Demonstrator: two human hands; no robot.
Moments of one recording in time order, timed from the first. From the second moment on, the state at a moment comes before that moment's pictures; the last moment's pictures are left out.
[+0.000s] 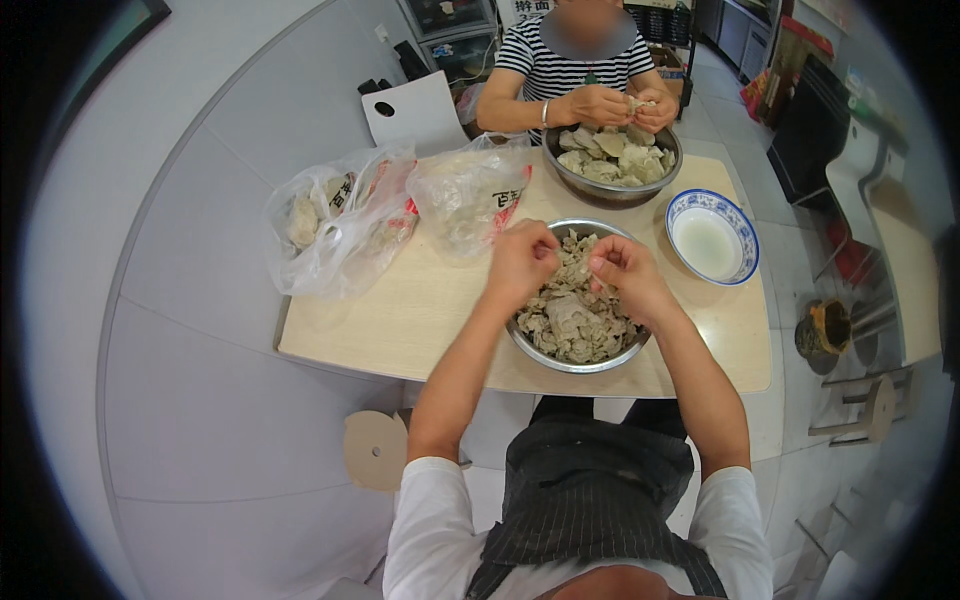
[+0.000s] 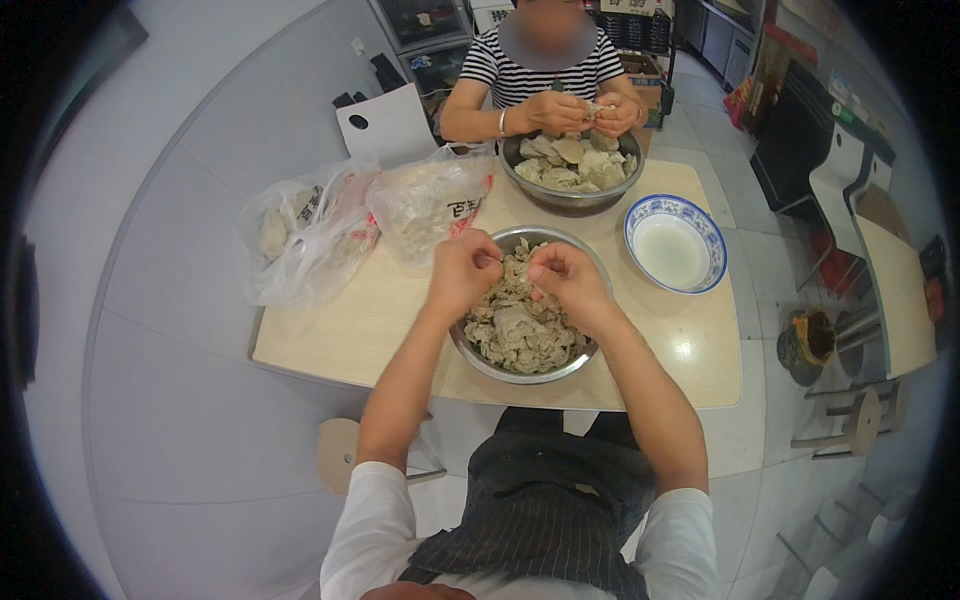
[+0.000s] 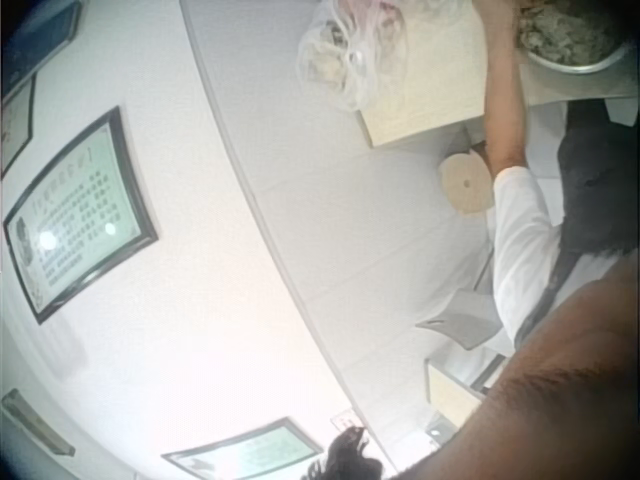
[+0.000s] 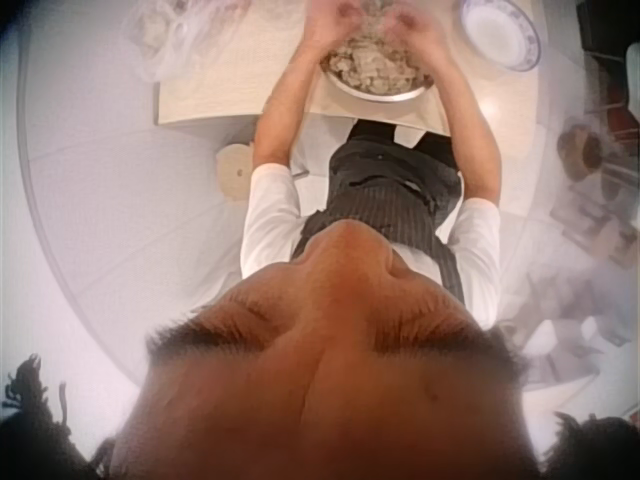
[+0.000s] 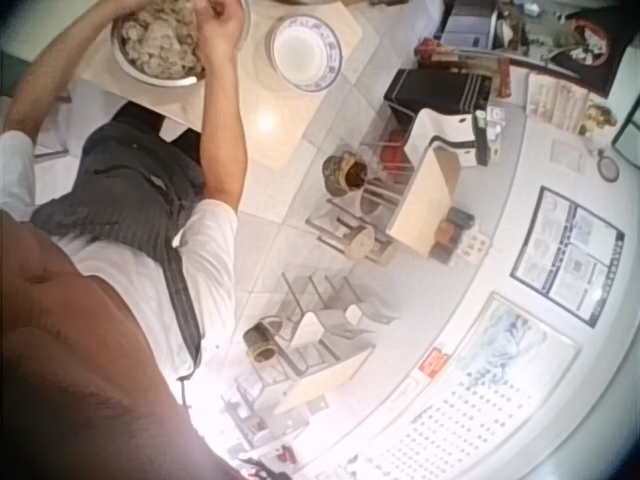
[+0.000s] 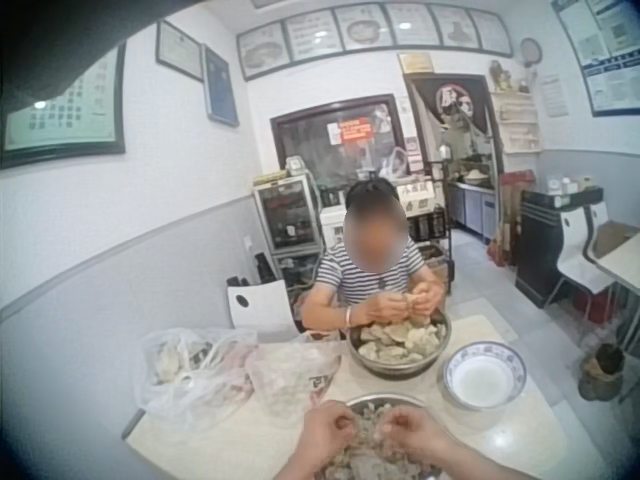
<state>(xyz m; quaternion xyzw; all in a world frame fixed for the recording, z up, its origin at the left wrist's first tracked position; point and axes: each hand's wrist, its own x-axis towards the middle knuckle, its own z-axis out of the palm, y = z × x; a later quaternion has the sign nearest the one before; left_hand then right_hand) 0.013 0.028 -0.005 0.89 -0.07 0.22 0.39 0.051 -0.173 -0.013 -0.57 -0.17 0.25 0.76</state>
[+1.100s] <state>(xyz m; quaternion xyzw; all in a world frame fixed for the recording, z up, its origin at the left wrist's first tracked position) 0.009 0.011 -0.004 0.85 -0.06 0.09 0.52 0.056 -0.167 -0.022 -0.66 -0.24 0.21 0.68</state>
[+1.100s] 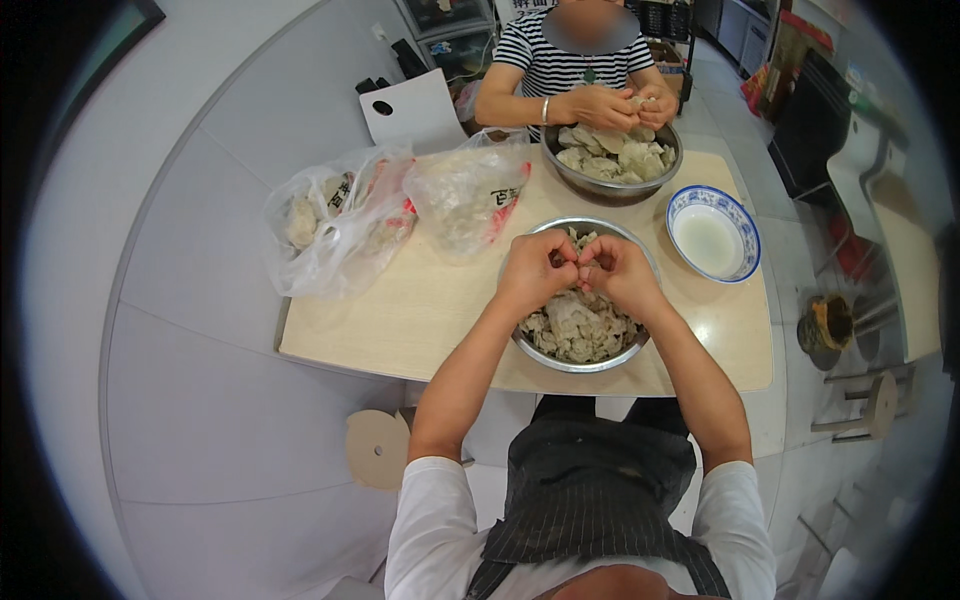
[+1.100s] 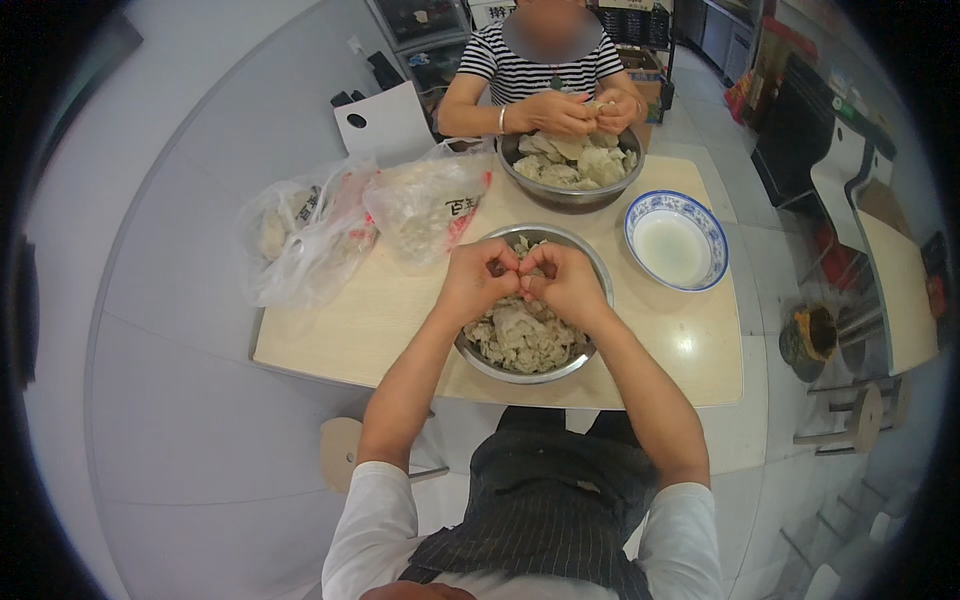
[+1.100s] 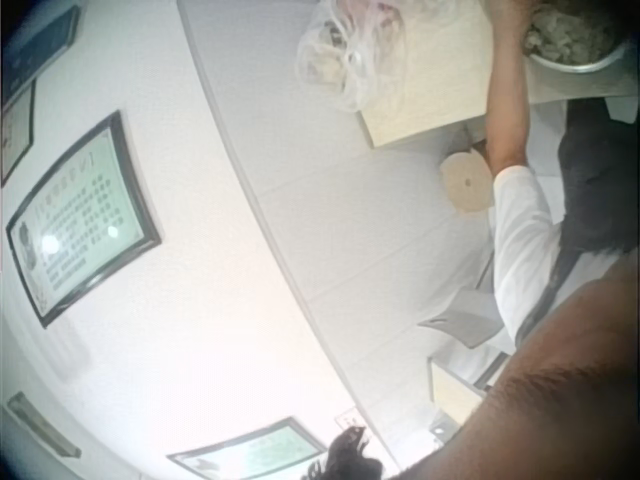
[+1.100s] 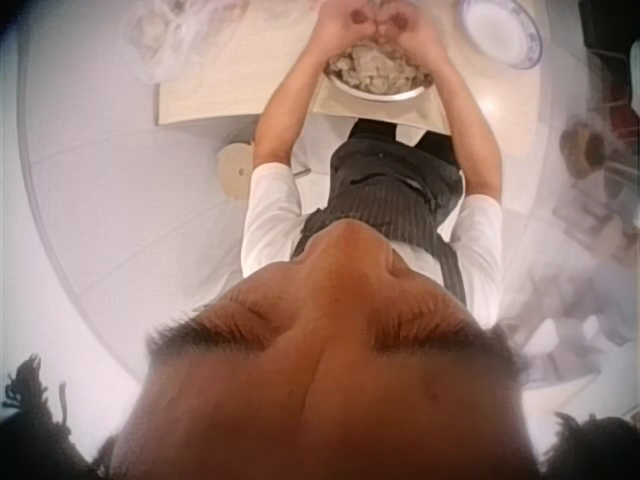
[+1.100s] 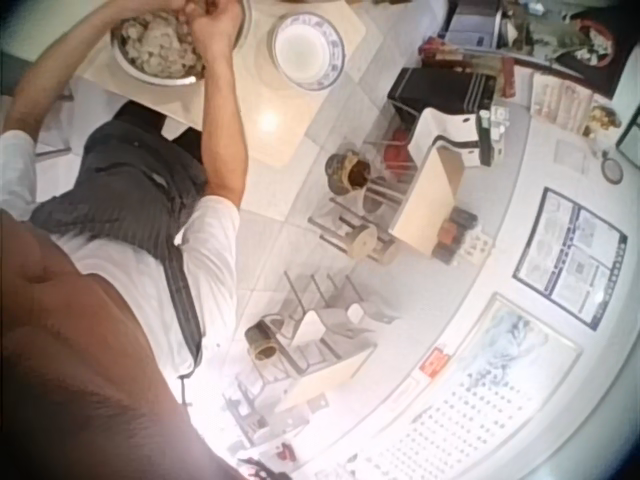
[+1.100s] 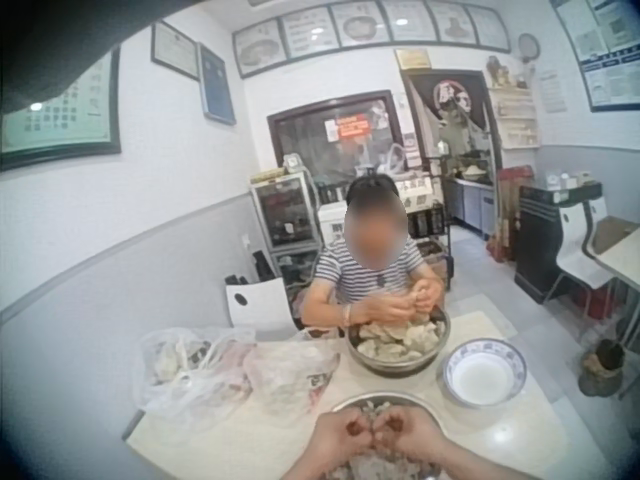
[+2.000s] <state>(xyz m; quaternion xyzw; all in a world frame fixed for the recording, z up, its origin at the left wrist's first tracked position) 0.002 0.027 0.004 0.82 -0.13 0.12 0.55 0.052 -0.165 -0.013 -0.64 -0.22 0.22 0.71</state>
